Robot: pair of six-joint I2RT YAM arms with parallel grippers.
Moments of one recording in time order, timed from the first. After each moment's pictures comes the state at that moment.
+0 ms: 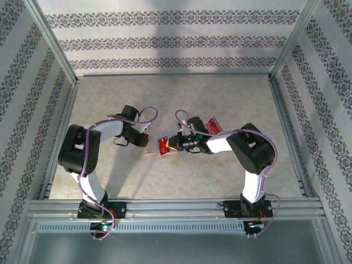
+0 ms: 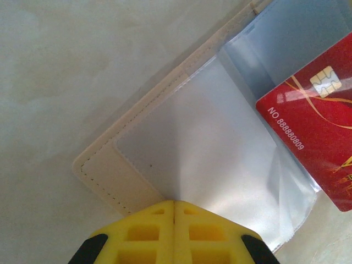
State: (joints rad) left arm -0.24 1.79 1.02 -0.56 0.42 0.23; right arm 0.60 1.89 0.81 0.40 -0.70 0.96
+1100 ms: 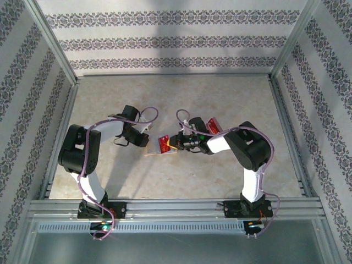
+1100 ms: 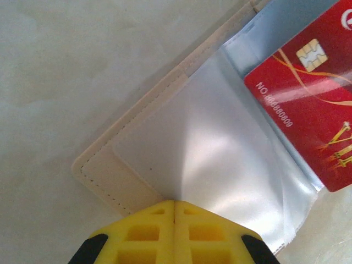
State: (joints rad) left arm -0.24 1.79 1.02 -0.56 0.41 0.24; right arm 0.57 1.92 0.79 0.49 -0.71 0.96
